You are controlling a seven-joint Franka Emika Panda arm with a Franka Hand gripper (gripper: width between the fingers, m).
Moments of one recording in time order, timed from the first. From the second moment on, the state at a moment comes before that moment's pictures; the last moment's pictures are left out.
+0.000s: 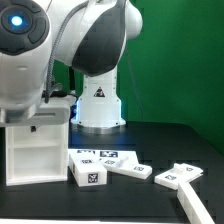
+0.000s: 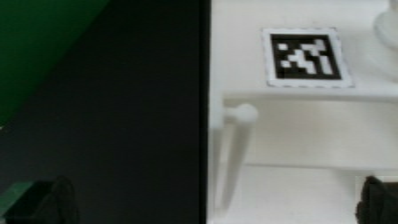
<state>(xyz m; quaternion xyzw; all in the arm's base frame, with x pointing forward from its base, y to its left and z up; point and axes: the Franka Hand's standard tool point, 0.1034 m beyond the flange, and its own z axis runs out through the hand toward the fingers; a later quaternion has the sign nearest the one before) 0.490 -0.187 0.109 0.90 0.14 -0.41 0.07</state>
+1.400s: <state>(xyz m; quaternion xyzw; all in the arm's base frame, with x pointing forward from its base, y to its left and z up) 0.479 -0.188 0.089 0.85 0.11 -0.49 0.12</state>
